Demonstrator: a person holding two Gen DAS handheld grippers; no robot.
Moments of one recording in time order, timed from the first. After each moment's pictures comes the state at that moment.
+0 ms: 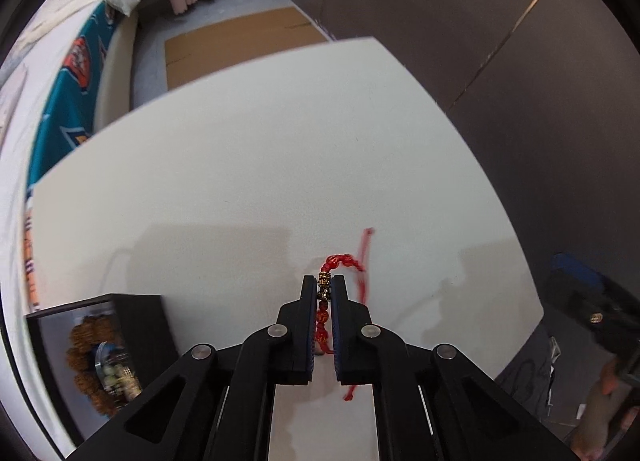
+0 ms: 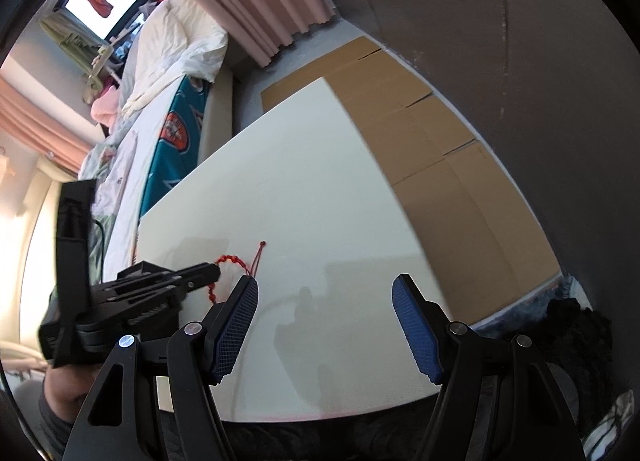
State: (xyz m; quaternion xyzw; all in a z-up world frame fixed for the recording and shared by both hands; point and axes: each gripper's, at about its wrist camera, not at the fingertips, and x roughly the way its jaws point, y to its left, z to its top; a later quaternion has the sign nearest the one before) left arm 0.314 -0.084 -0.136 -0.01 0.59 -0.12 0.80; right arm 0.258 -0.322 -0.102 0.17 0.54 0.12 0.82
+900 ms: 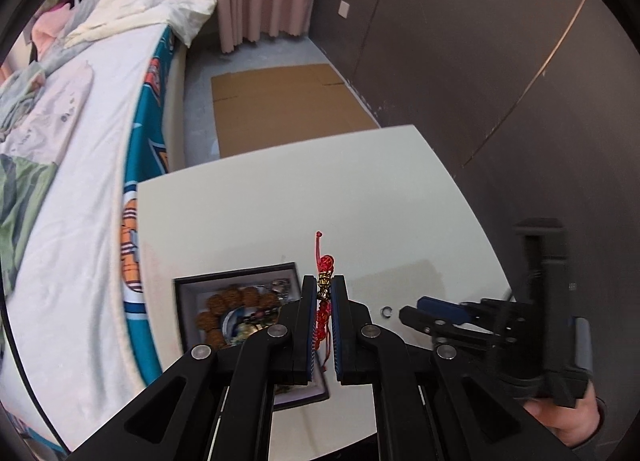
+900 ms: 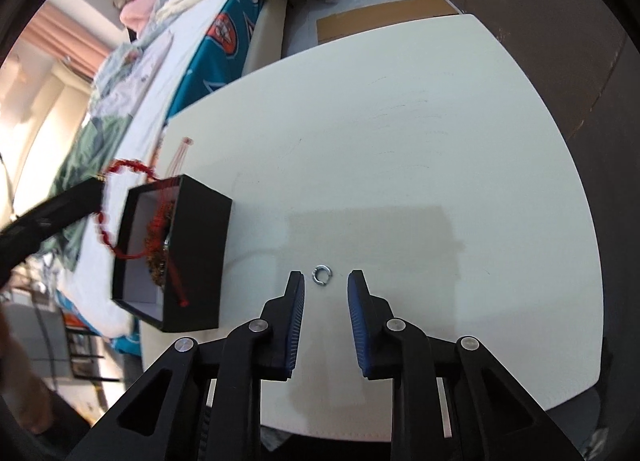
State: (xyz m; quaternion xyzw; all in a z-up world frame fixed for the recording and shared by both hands) left arm 0.268 0.015 -0.051 -0.05 0.52 -0.09 0.85; right arm 0.271 -0.186 -0.134 0.05 0.61 0.19 0.77
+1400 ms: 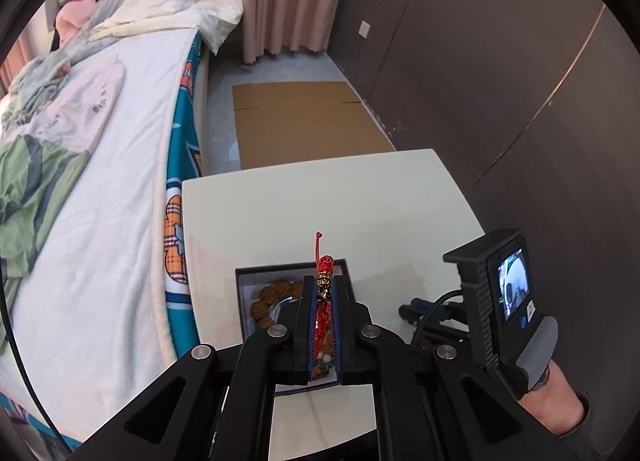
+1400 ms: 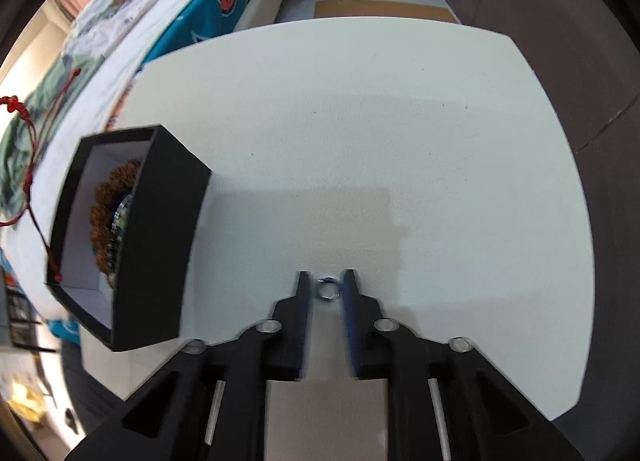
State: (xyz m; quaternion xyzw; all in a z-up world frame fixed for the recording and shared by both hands) left arm 0.245 0.060 -0.040 -0.08 0.50 -0.07 0.86; right arm 0.268 -0.140 -0.154 -0.08 0.62 0.16 0.77
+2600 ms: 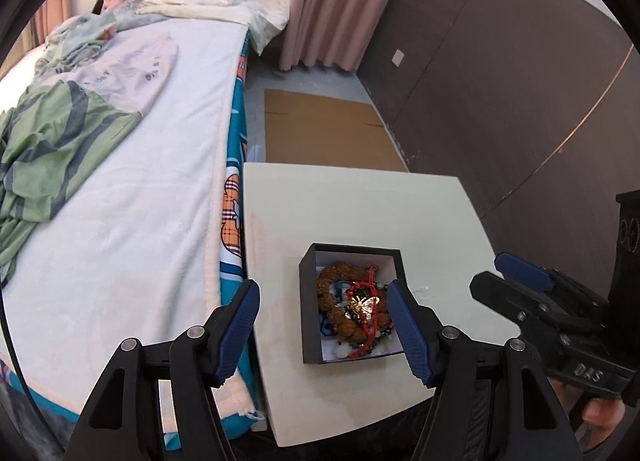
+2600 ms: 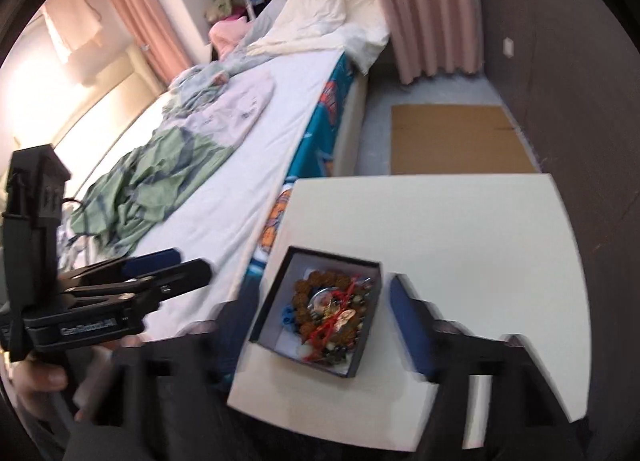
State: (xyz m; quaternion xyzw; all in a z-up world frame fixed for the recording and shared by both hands) left arm 0.197 0.134 -0.036 -0.15 0.46 -0.03 0.87; right arm 0.213 -0.082 -0.009 0.00 0.46 0.27 0.85
